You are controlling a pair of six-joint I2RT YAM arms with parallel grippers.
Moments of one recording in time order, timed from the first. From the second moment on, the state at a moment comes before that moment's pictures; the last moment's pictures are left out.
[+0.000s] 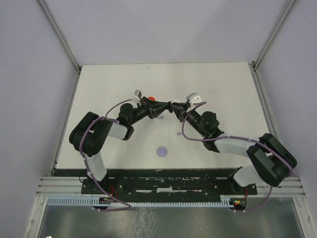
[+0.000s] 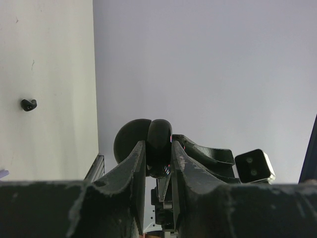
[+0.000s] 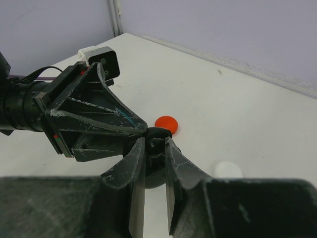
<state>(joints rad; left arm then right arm) -0.46 1.82 0.64 1.25 0.50 -1.66 0.67 1.42 0.53 1.02 -0.05 0.03</state>
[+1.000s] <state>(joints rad) -0.46 1.82 0.68 1.25 0.49 -1.71 0.67 1.35 0.49 0.98 -0.04 0.03</state>
